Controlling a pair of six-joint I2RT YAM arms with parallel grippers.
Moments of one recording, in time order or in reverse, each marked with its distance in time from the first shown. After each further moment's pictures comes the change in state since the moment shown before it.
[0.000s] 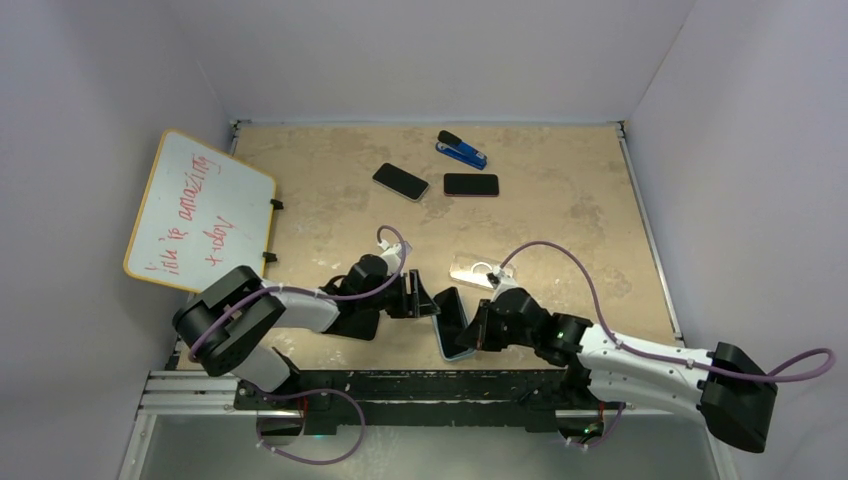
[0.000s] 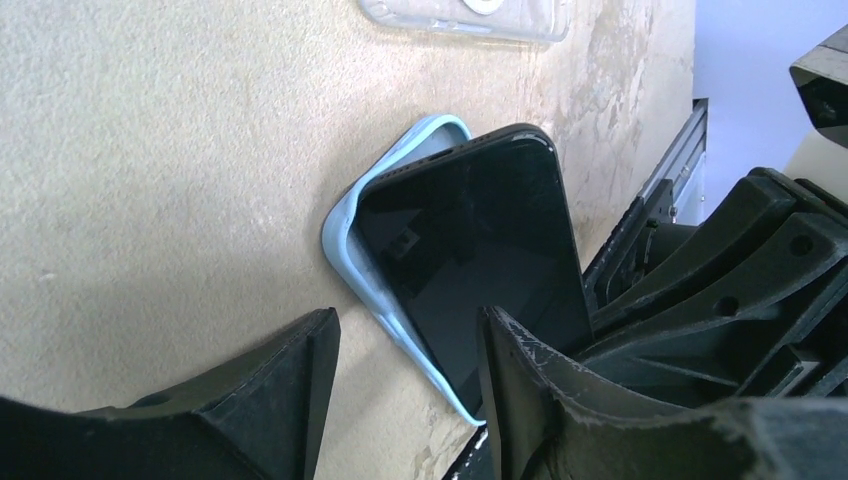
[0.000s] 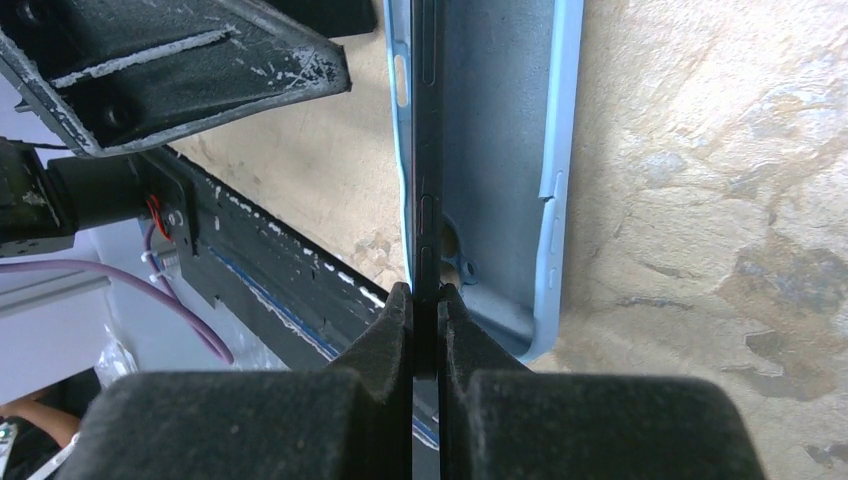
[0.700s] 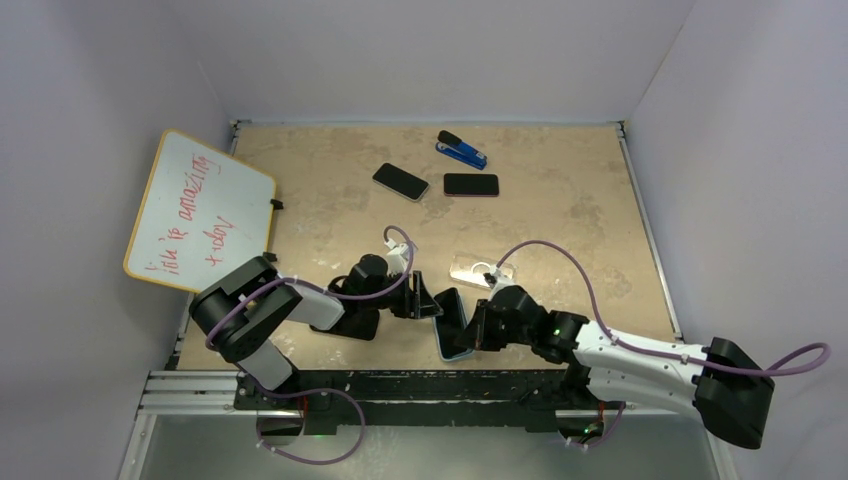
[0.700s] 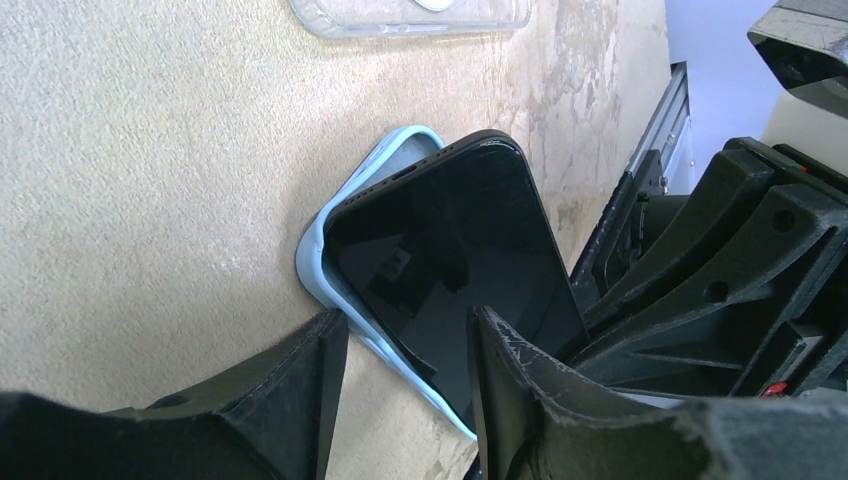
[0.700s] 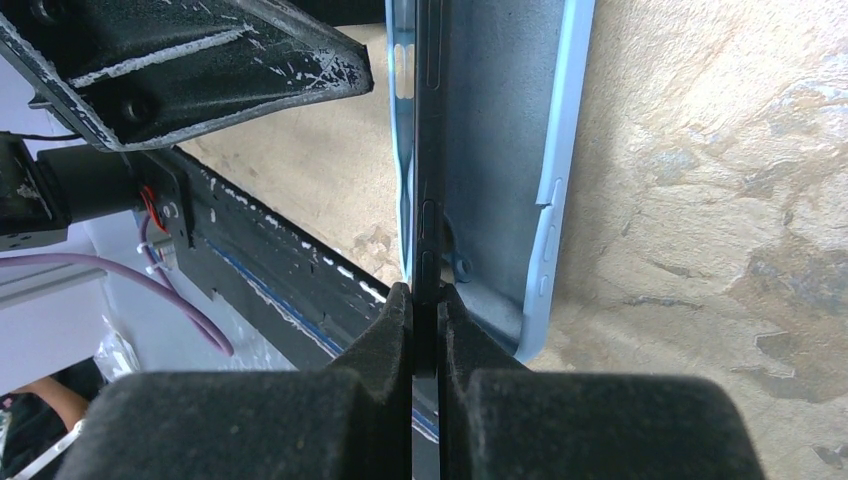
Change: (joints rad) left arm 0.008 0.110 -0.004 0.188 0.090 0.061; right arm -0.008 0.061 0.028 -0.005 -0.039 -0.015
